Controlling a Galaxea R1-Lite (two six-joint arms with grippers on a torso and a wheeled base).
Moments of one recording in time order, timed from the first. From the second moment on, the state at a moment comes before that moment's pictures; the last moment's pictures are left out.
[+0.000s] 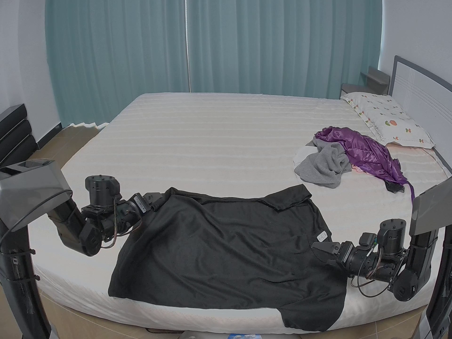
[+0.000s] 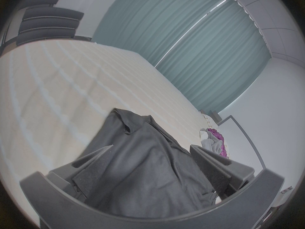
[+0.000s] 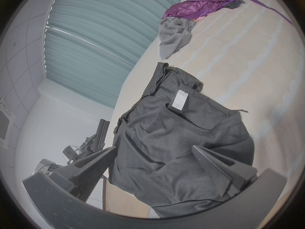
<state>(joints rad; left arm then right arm) -0.14 2.19 -0.76 -0.99 -0.12 -0.74 0.25 2.20 -0.13 -1.55 0.33 0.87</state>
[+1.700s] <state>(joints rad) -0.03 2.69 -1.77 -0.56 -0.01 -0.92 0.23 2.27 -0.15 -1.55 0.33 0.90</state>
